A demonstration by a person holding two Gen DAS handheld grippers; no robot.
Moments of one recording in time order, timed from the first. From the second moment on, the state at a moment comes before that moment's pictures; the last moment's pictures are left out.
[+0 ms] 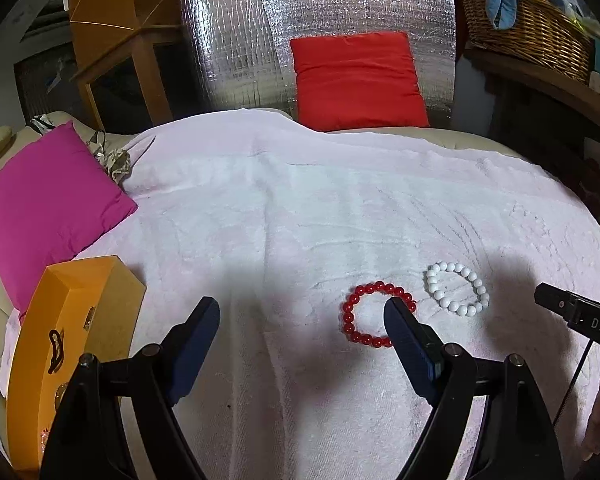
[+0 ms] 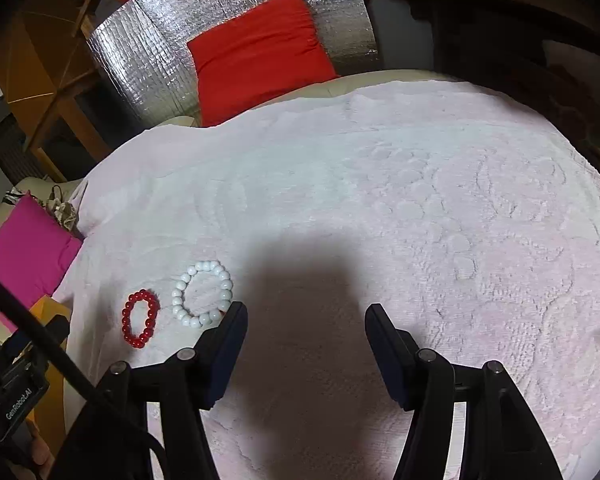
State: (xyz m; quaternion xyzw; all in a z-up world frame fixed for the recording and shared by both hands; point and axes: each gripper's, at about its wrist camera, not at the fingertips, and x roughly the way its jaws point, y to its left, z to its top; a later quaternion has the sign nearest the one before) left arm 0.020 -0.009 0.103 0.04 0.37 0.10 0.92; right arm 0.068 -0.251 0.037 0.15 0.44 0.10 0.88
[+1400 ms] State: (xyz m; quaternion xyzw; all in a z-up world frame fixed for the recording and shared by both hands) left arm 0.041 0.021 0.063 0.03 0.45 0.01 0.89; right arm 0.096 -0.194 0.023 0.12 0.44 0.16 0.87
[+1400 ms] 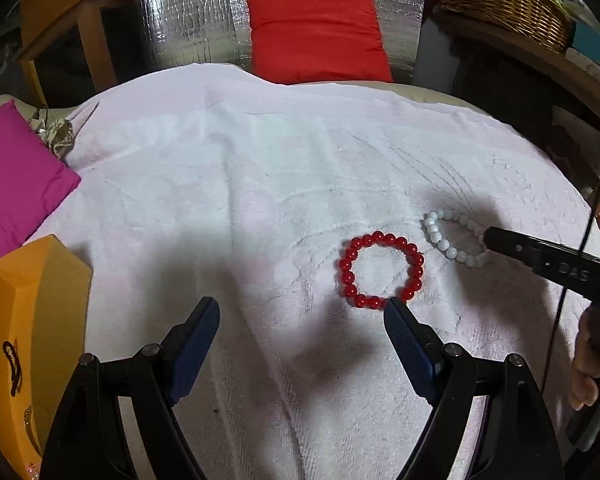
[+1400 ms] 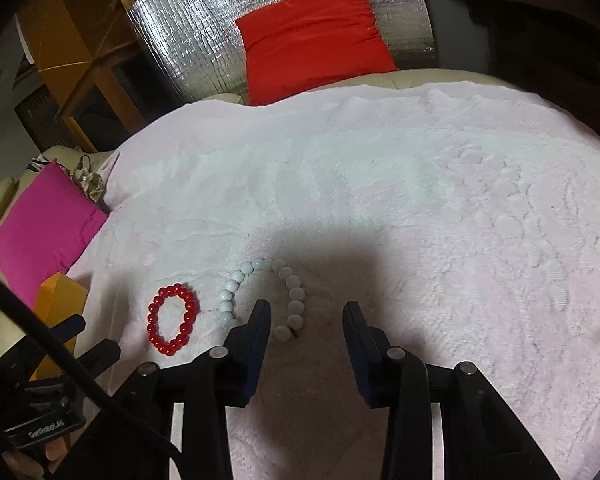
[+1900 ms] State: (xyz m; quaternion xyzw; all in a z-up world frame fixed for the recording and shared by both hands) left arm 0.045 0.013 0.057 0.05 0.45 0.02 0.89; right arm 0.100 -0.176 0.018 0.05 0.42 0.14 0.89
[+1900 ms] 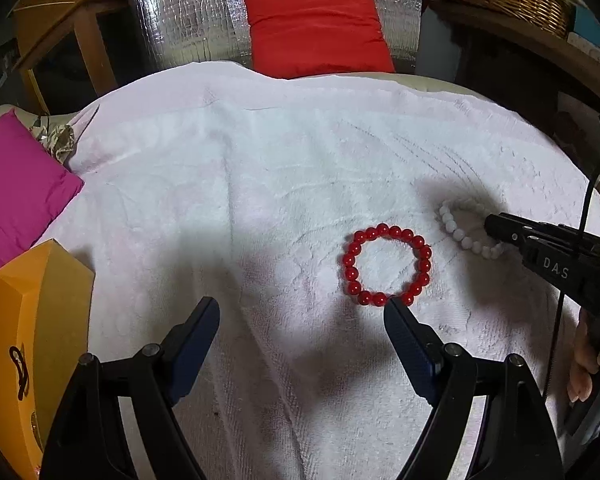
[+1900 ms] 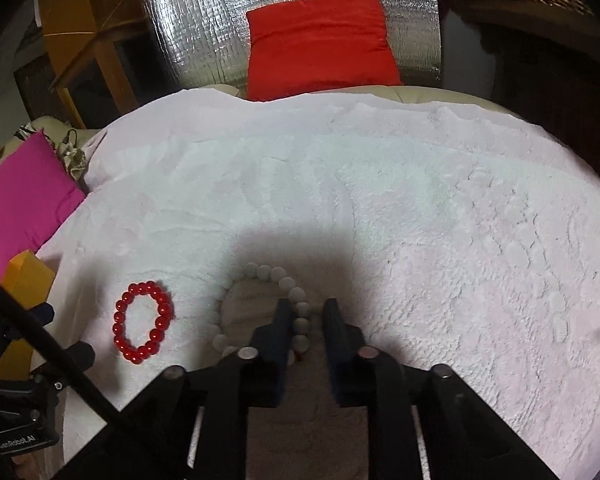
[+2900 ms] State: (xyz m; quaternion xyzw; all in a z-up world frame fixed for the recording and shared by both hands) left arm 0.052 -0.009 0.059 0.07 0.42 0.01 0.90; right arm 0.073 -0.173 0.023 -0.01 0.44 0.12 0.89
